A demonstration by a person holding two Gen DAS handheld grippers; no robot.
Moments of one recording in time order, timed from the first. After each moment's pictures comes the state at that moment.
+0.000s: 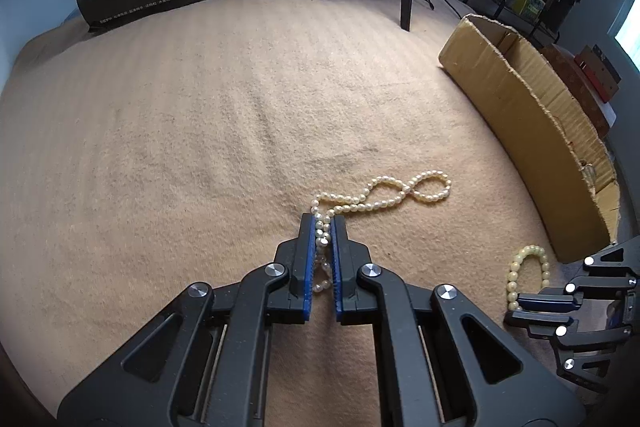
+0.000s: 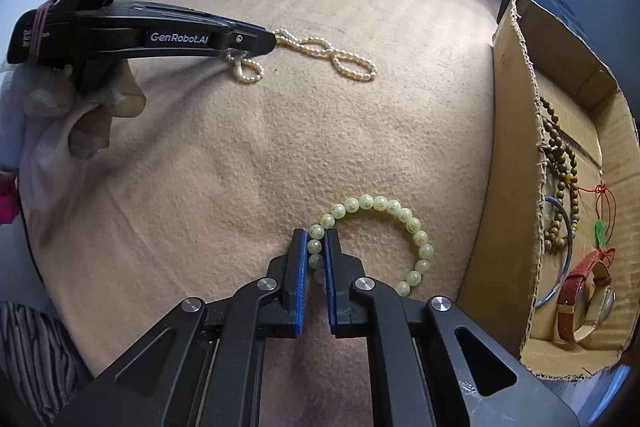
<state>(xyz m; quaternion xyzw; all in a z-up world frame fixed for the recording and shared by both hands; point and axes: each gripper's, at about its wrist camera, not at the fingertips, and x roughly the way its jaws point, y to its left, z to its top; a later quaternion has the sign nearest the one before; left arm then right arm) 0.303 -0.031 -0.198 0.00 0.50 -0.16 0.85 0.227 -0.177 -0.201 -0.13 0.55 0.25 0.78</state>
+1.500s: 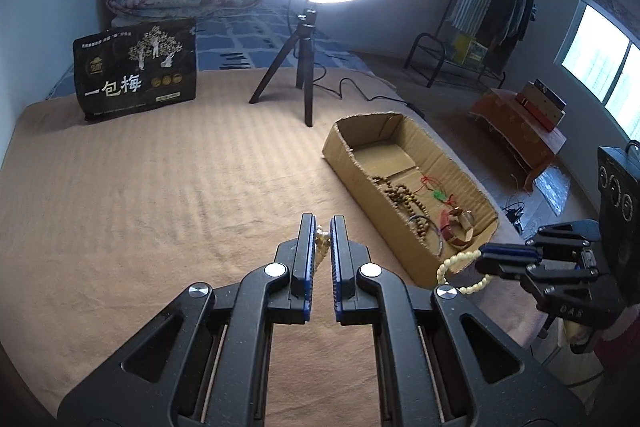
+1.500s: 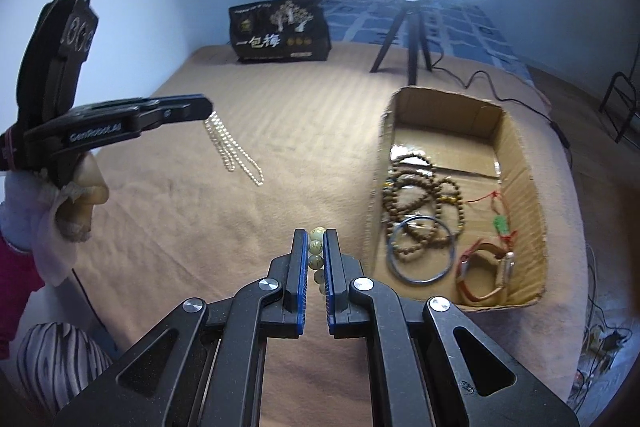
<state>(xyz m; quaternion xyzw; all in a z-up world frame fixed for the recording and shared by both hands) 0.234 -0.059 -0.063 -0.04 0.39 -0.23 0.89 0.178 -0.262 -0.084 -0.03 0.44 0.21 0.88</state>
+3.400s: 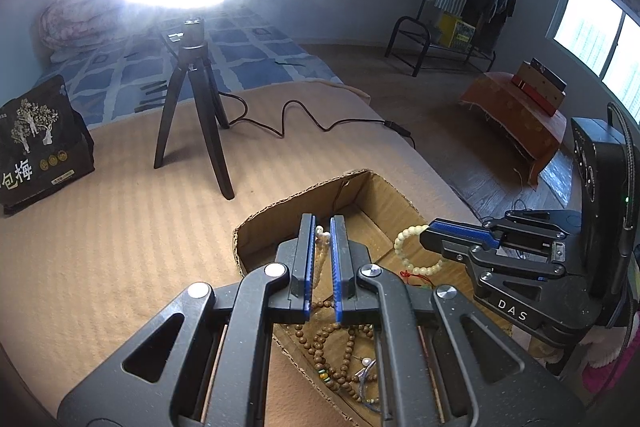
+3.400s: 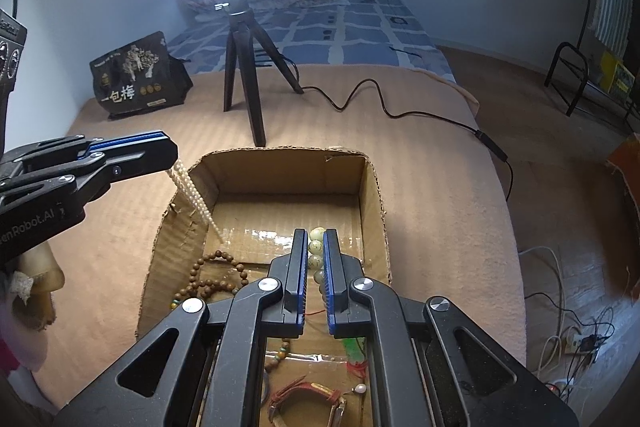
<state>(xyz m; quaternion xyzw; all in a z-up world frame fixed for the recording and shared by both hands) 0.375 -0.222 -0.083 0.00 0.40 -0.26 0.88 0.330 -0.367 -0.112 0.00 0.44 0.09 0.89</state>
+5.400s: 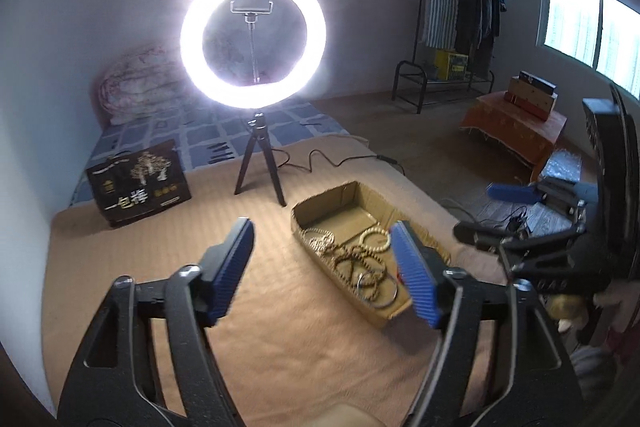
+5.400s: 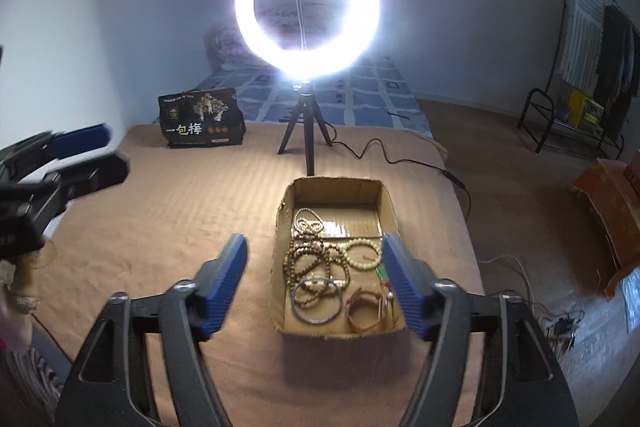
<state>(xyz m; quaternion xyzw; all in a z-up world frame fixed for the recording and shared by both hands) 0.170 -0.121 0.060 0.05 0.29 -0.23 0.93 0.152 -0.315 0.019 -0.02 0.35 0.06 0.93</state>
